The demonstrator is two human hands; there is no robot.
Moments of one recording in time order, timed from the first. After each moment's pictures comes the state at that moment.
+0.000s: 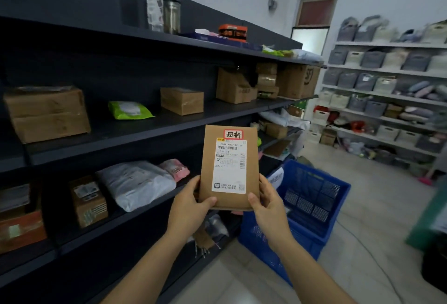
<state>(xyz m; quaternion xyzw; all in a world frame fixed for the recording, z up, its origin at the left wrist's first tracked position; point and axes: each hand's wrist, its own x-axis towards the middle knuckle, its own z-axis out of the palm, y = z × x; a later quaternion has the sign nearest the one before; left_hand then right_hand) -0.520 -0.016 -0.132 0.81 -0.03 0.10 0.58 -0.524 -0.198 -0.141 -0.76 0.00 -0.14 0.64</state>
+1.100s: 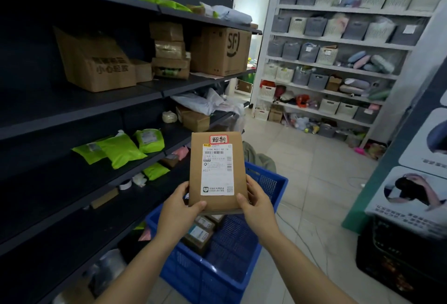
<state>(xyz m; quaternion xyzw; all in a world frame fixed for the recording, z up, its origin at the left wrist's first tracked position) -0.154 -0.491 -0.188 0.81 -0.07 -0.01 0.58 -0.192 -0.674 -0.188 -0.77 0.10 -0.14 0.61</state>
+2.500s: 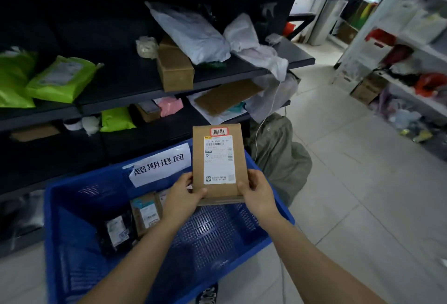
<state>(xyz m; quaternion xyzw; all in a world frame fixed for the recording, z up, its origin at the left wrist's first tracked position) 0.247 -0.900 -0.368 0.78 0.24 -0.03 0.59 0.292 -1.076 -0.342 -0.84 0.06 0.14 0.52</state>
